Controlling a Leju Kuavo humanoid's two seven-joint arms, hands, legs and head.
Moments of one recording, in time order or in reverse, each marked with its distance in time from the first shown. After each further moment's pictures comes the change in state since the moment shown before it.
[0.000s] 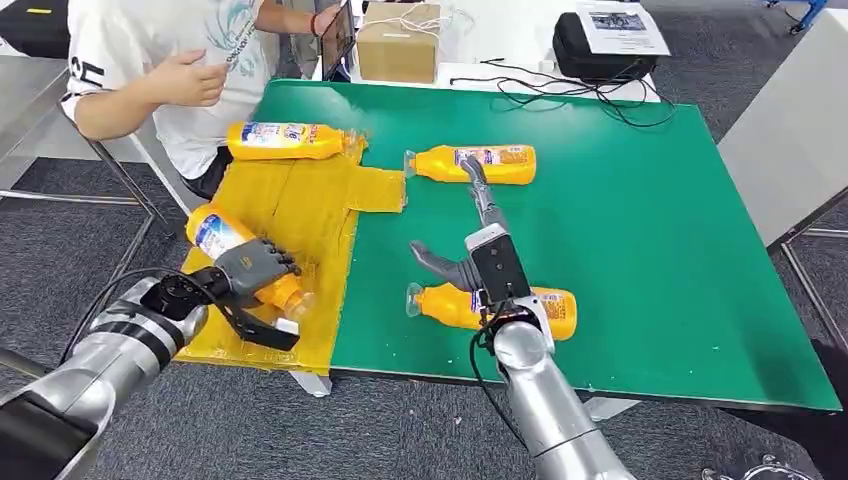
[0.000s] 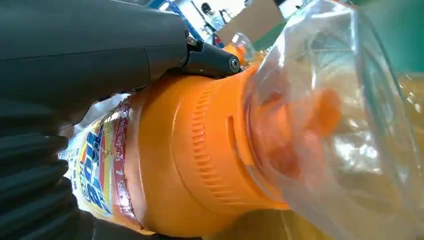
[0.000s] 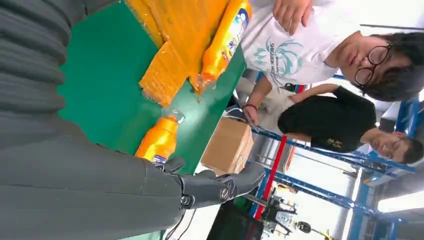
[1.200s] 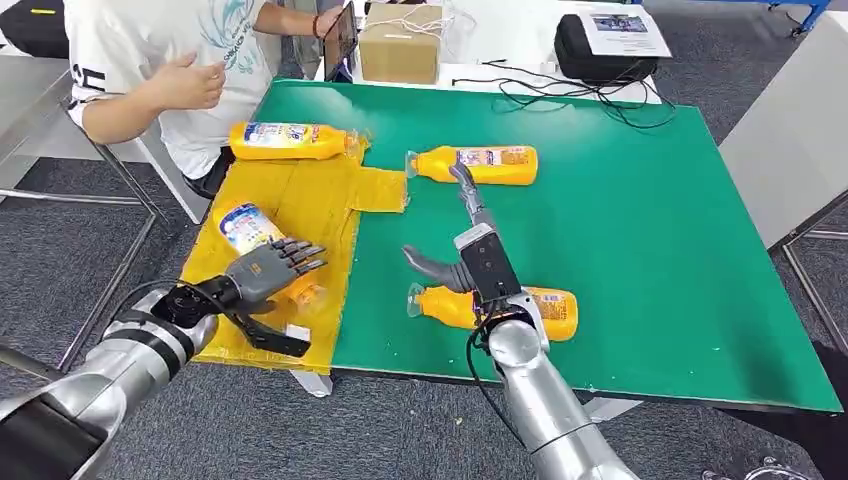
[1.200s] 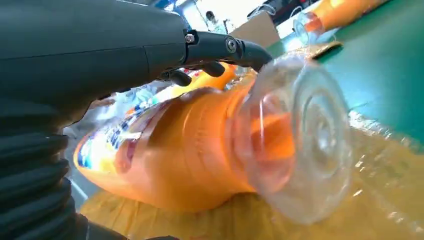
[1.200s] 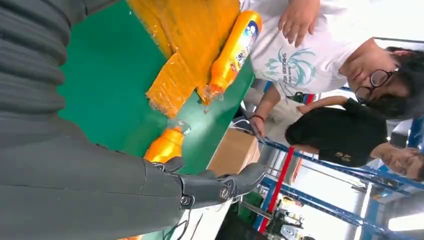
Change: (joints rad) left arm 0.021 -0.039 -0.043 0.046 0.190 0.101 -0.057; right arm -0.022 0.002 0.015 0.059 0.002 0.016 0.006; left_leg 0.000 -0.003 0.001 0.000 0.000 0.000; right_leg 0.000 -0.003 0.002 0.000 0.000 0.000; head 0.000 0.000
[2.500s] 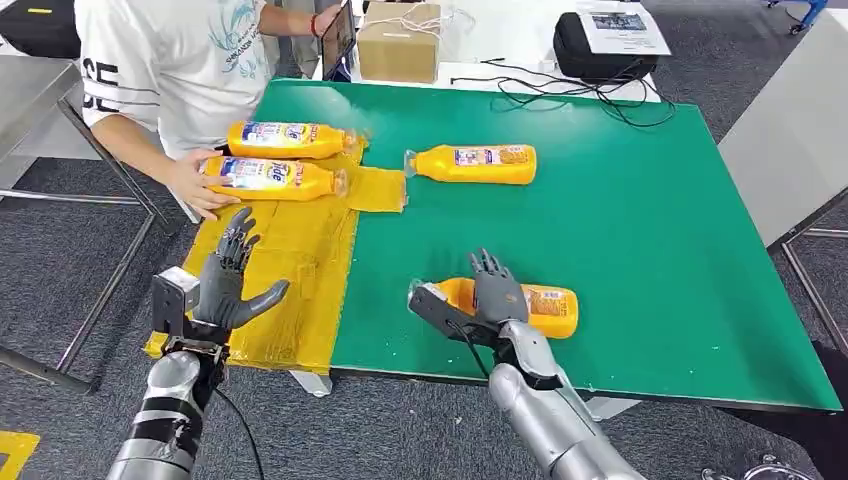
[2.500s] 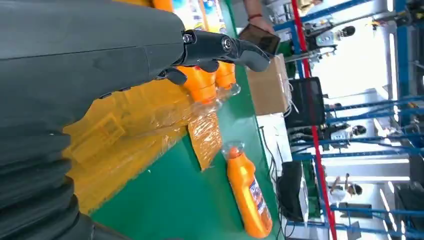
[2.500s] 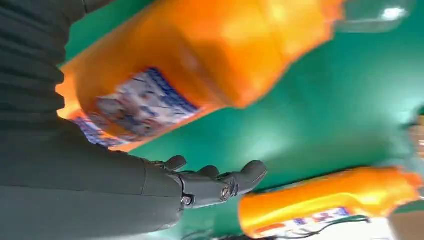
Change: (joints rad) left arm 0.471 -0.303 0.882 -0.620 0.981 -0.561 -0.052; right arm 0.016 -0.102 0.111 0.214 0.745 -0.046 0.598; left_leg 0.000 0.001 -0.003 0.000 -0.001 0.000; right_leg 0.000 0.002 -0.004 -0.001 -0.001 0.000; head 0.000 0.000
